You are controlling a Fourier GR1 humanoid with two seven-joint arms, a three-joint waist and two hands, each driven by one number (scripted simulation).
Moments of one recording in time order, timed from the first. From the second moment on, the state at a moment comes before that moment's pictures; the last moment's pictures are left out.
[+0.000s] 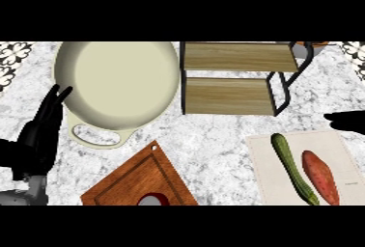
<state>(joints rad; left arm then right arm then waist) -0.06 0.43 -0.14 -1.66 0.26 0.39 0.08 -0.15 -1.00 -0.06 -1.86 0.00 0.89 -0.18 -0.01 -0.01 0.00</state>
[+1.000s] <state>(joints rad) -0.05 0.36 -0.12 -1.68 0.18 0.35 0.11 0.08 -0.88 0.07 -1.80 0.74 0.54 -0.42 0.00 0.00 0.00</state>
